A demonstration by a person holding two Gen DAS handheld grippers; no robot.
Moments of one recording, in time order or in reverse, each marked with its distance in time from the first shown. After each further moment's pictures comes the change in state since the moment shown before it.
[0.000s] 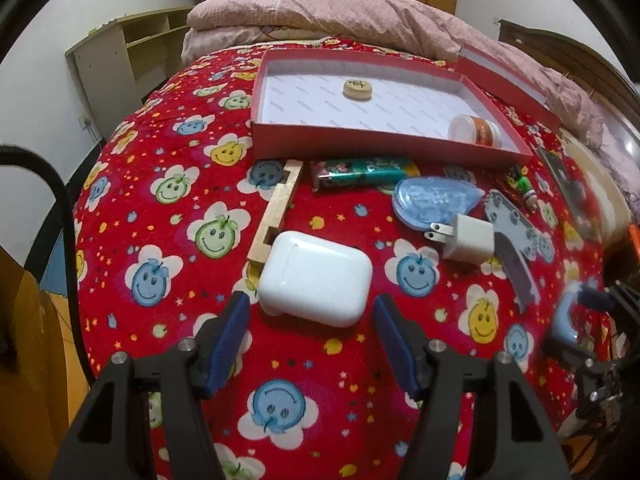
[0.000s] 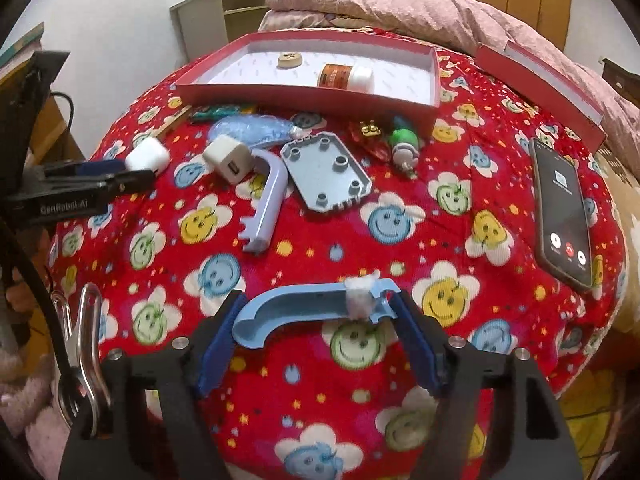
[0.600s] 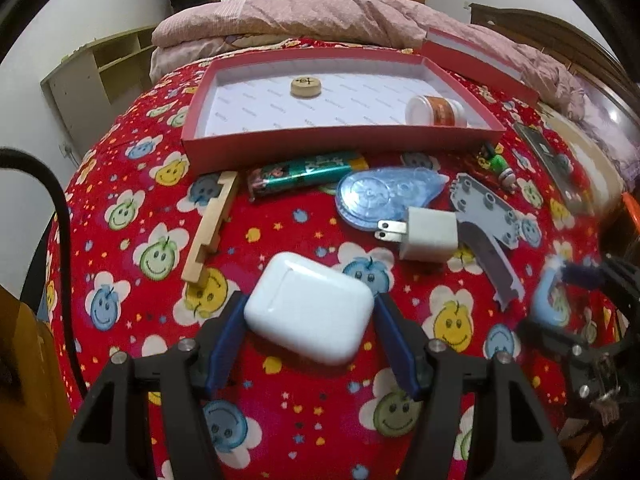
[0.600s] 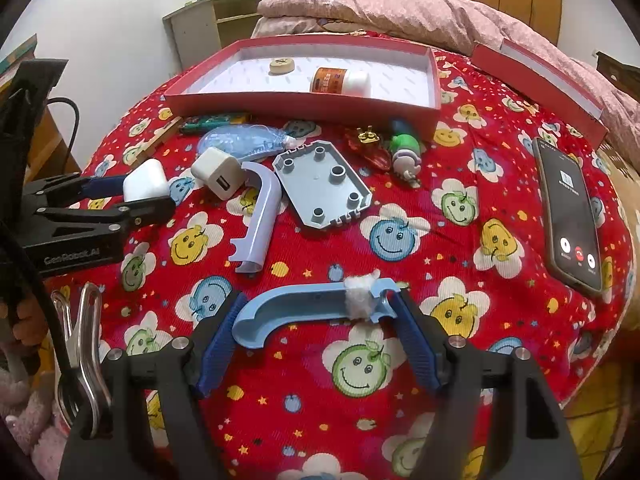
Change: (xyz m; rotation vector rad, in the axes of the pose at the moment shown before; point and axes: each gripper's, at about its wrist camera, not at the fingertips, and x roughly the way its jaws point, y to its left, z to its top) left arm 0.011 -0.036 0.001 0.106 -0.022 -0.023; right arm 0.009 -0.003 0.004 0.028 -0.025 0.003
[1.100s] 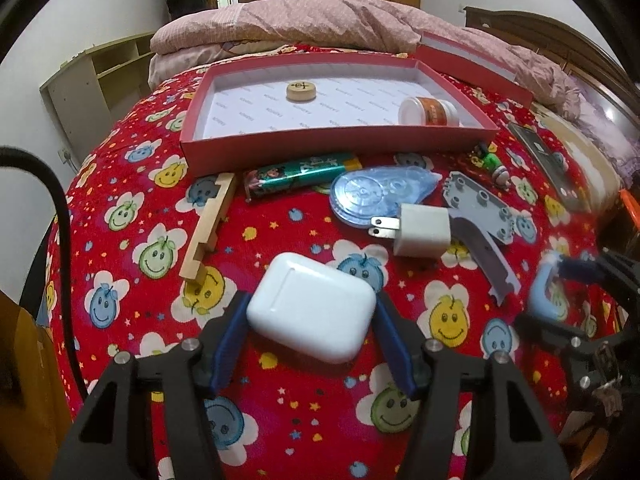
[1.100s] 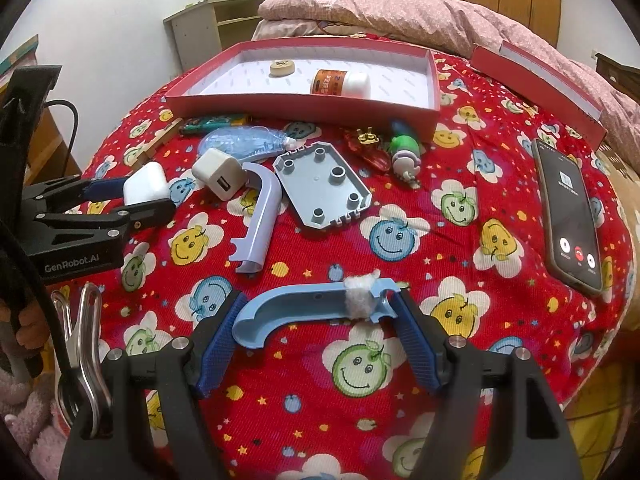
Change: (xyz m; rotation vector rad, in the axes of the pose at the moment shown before) left arm -0.006 -0.001 -0.007 0.009 -0.023 -0.009; right arm -0.001 0.000 -0.001 -0.001 -0.006 -0.002
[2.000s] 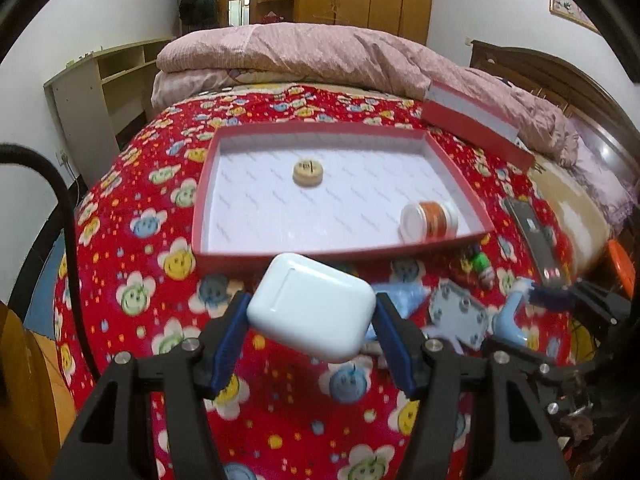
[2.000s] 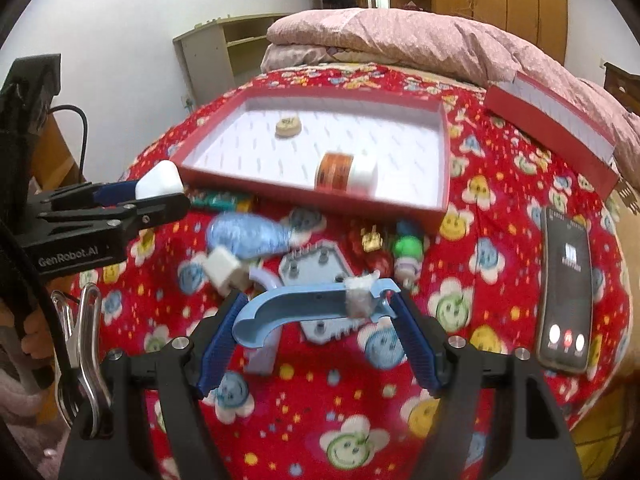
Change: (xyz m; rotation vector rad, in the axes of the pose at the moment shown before) left arm -0.021 0.016 0.074 -0.078 -0.073 -0.046; right arm -0.009 -0.006 0.067 -0.007 -0.067 0.051
